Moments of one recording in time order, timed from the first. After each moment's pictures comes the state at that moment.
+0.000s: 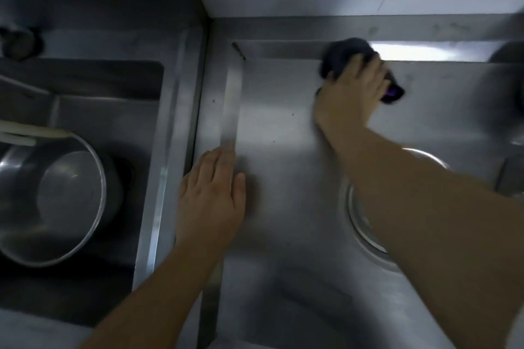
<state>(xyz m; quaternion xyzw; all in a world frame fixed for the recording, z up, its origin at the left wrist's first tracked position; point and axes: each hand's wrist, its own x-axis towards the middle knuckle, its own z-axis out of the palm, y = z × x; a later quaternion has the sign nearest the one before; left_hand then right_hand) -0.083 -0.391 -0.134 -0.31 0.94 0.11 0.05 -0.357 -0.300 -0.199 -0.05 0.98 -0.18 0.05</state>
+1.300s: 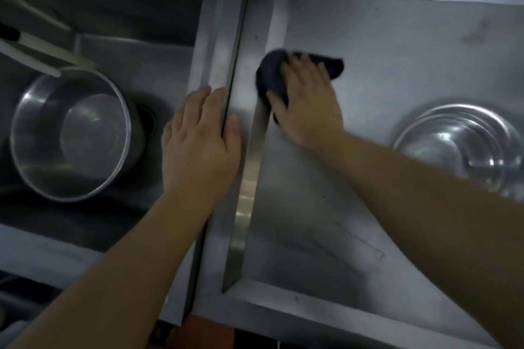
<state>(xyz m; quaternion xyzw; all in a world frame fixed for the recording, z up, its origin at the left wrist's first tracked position) -0.037 -0.418 -0.094 -0.38 0.91 0.14 0.03 -0.209 -0.327 -0.198 -0.42 0.88 -0.19 0.13</state>
